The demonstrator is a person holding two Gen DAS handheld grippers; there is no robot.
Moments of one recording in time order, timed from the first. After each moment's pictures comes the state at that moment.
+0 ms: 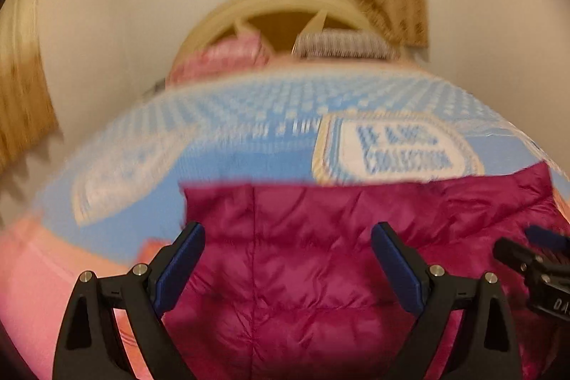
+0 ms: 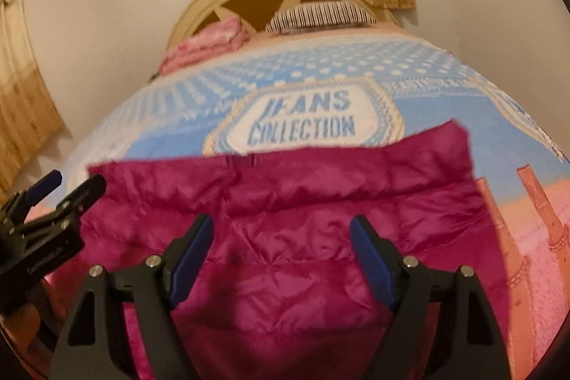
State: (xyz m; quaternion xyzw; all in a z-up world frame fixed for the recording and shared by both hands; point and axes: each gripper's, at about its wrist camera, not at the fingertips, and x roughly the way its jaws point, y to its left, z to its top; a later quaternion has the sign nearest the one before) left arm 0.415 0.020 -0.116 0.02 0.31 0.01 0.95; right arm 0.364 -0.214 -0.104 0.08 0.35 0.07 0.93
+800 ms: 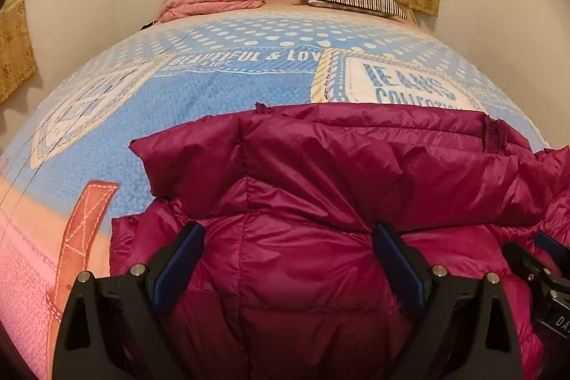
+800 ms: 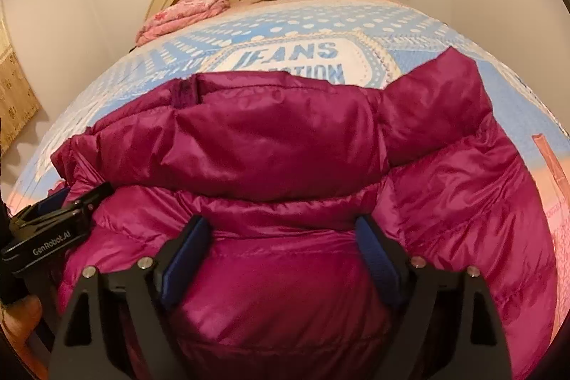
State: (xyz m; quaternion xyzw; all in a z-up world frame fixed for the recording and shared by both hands) left arm 0.444 0.022 -0.175 -0.01 0.39 -0.01 0.92; right arm 0.386 -0.216 -0.154 0.07 0.40 0.05 0.91
